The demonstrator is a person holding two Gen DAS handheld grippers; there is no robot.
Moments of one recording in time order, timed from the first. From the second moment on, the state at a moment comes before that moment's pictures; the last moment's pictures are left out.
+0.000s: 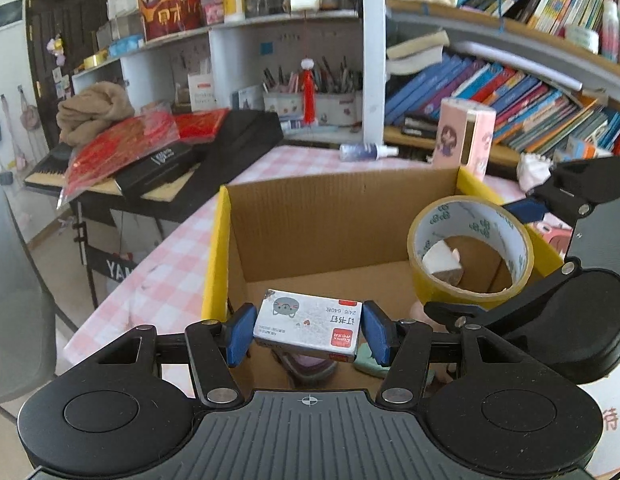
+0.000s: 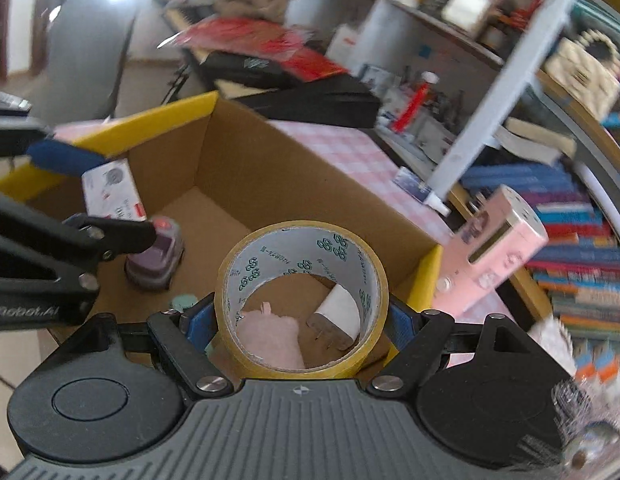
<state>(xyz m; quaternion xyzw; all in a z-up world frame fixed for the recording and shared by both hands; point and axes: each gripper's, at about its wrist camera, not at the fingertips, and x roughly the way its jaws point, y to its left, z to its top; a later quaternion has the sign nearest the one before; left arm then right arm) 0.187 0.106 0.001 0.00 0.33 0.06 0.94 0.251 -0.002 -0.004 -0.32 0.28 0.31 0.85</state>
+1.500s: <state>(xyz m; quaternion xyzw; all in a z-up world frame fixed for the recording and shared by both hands) 0.046 0.097 0.027 -0.02 0.27 0.08 0.96 0.094 -0.110 0.032 -0.09 0.25 0.10 0.96</state>
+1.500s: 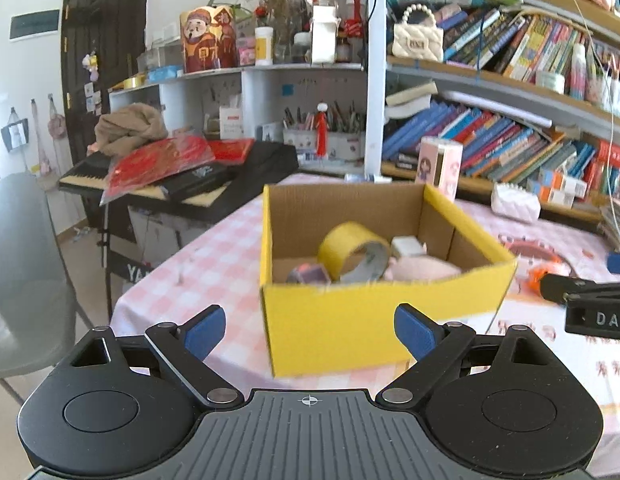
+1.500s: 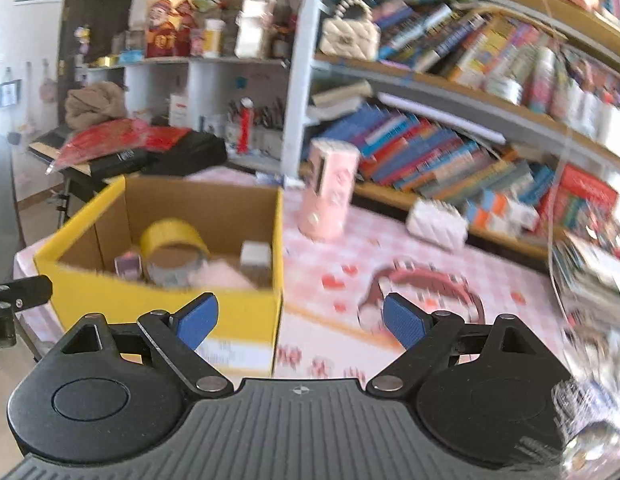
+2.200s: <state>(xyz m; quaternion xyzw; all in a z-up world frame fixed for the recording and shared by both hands) 0.000 0.066 0.001 0.01 0.32 0.01 0.95 0.016 -0.132 -0.007 -0.05 0.32 0.04 0.95</state>
